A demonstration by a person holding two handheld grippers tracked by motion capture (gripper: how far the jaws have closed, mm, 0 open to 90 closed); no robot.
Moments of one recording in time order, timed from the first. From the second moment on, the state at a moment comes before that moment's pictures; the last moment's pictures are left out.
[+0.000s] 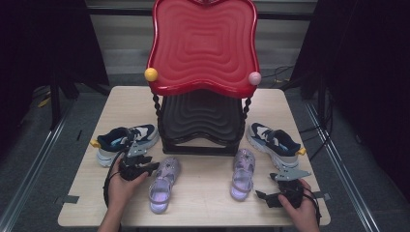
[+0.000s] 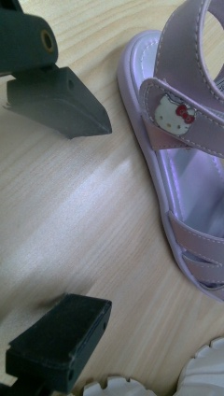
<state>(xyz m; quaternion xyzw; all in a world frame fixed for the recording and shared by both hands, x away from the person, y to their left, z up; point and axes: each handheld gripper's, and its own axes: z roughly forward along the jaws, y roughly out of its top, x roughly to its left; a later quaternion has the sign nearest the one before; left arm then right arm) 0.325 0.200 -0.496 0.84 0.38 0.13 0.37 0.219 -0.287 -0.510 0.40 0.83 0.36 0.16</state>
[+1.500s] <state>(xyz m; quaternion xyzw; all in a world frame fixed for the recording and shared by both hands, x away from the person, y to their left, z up) 0.284 0.234 -0.474 0.83 0.40 0.10 0.38 0.219 -0.287 -0.510 0.40 0.83 0.36 0.16</state>
